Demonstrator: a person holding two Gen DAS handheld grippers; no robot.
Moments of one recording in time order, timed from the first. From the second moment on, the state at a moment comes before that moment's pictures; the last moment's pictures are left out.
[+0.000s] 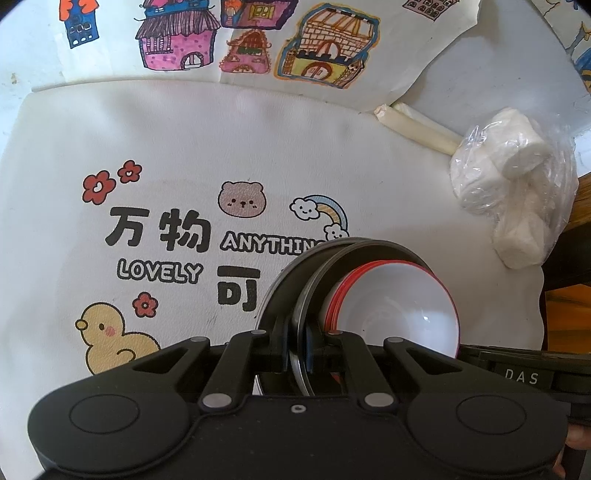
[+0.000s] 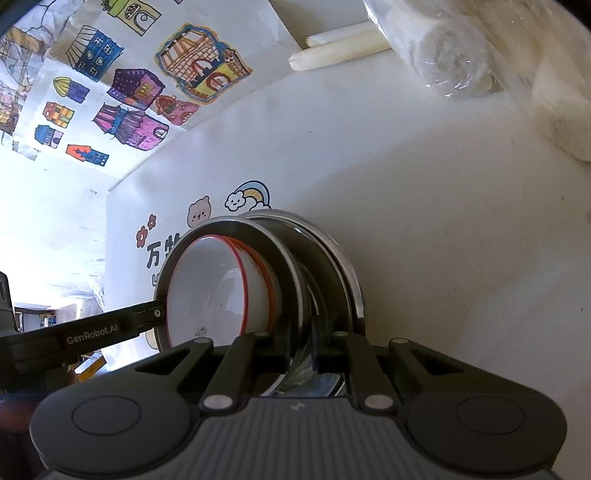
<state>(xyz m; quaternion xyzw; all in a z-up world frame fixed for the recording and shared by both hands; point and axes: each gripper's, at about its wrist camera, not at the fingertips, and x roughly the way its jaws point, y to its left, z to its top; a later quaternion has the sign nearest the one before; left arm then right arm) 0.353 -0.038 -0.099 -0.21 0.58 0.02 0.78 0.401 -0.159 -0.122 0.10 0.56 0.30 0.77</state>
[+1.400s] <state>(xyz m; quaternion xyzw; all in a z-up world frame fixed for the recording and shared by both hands) 0.354 -0.037 -0.103 -0.22 0.59 0.03 0.78 0.401 -0.156 -0.121 0.10 0.56 0.30 0.77</state>
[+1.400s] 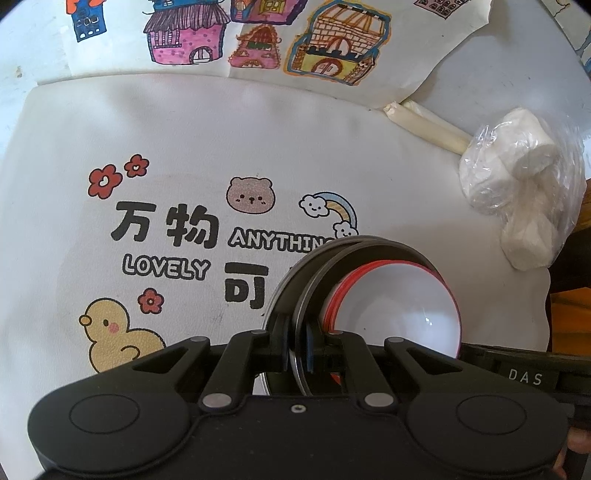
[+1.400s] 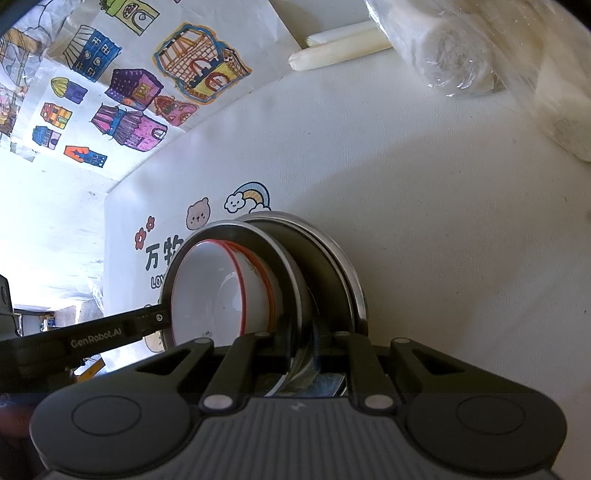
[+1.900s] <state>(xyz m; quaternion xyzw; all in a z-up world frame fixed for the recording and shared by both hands) 0.354 -0.038 -0.102 -0.21 0.59 0.03 0.78 0.401 -0.157 -0.121 0.10 0.56 0.30 0.77</state>
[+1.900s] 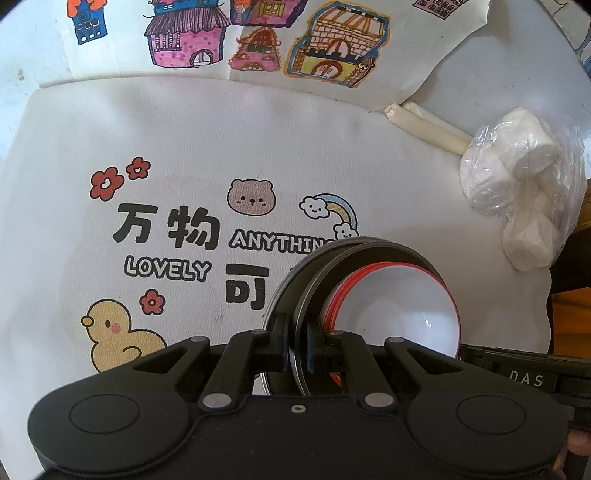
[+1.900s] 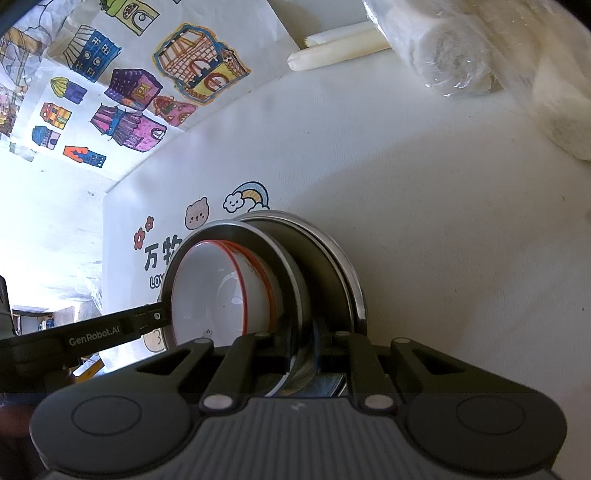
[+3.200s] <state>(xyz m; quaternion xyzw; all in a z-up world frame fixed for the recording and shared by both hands) 0.346 -0.048 -0.088 -0.13 0.56 0.09 0.81 0.391 -0.171 -0.115 0.10 0.53 0.28 0.79</state>
